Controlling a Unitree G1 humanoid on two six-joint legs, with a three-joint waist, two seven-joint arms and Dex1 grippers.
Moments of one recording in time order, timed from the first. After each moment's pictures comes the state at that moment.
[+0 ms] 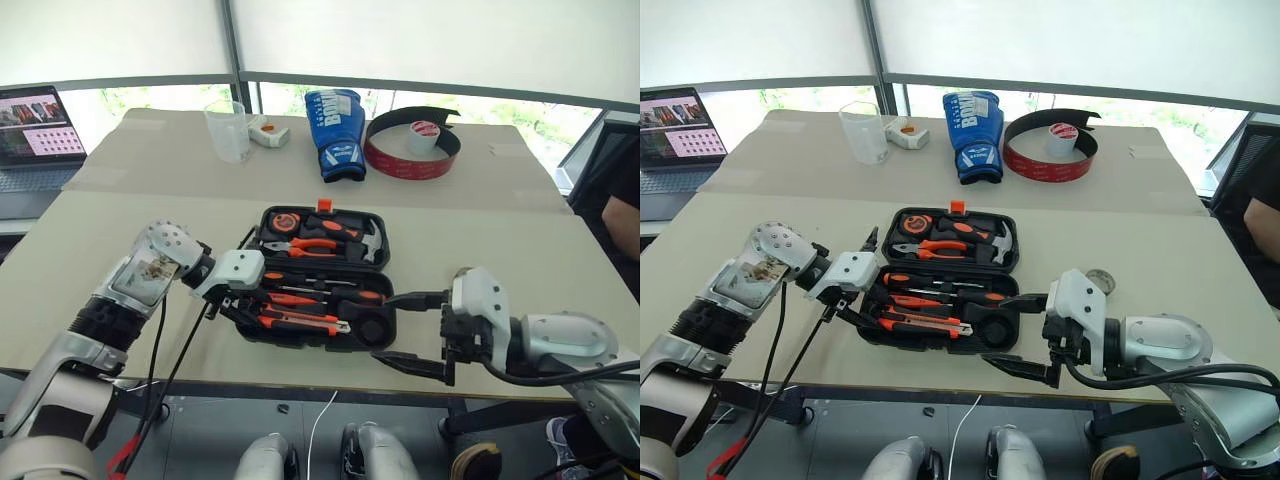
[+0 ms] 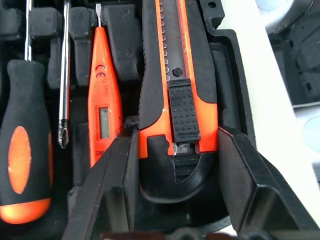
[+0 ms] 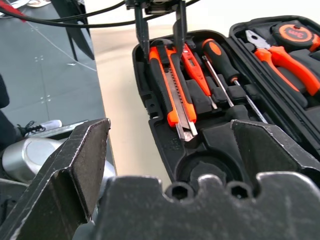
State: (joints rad) left arm -0.77 0.81 -0.42 0.26 -0.12 0.19 -1.61; right arm -0.10 -0.87 -0.08 -0.72 0.69 0.68 0.84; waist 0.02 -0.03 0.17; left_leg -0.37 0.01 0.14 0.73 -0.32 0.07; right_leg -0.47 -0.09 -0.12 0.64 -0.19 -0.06
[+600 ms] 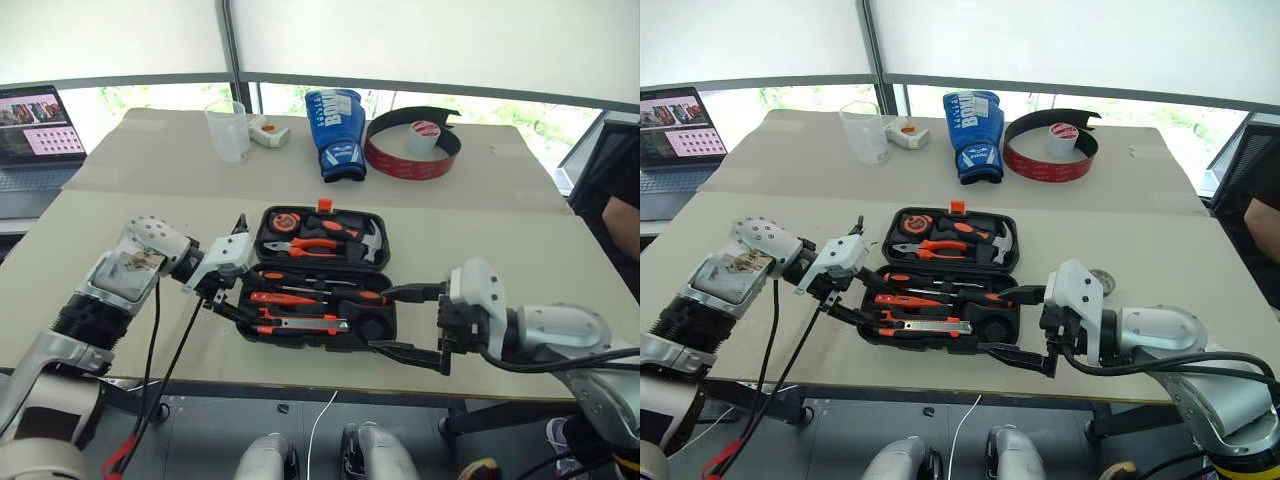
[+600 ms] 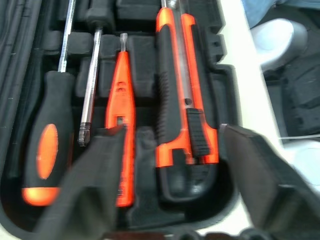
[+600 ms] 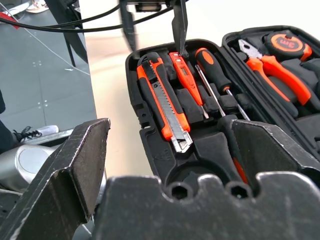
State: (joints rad) left arm -0.77 0.82 -0.37 0.26 -0.22 0.23 -1.57; right arm -0.16 -0.85 -0.05 -0.67 0.69 0.68 0.85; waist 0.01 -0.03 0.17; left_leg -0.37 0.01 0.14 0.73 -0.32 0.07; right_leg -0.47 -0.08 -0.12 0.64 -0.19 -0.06
